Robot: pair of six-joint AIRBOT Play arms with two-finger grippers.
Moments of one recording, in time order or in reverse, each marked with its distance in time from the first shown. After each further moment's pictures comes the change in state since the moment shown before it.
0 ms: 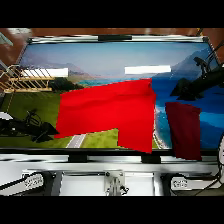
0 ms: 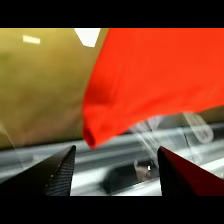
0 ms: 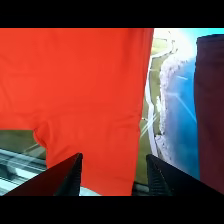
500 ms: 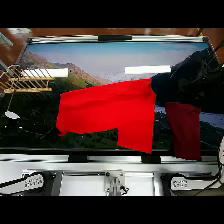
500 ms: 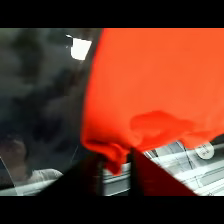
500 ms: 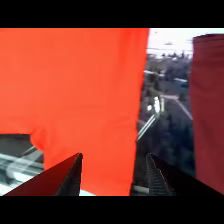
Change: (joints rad) left arm -0.075 -0.053 -0.008 -0.027 0.116 -0.009; right arm -0.001 -0.002 -0.003 -0.024 -0.010 0.021
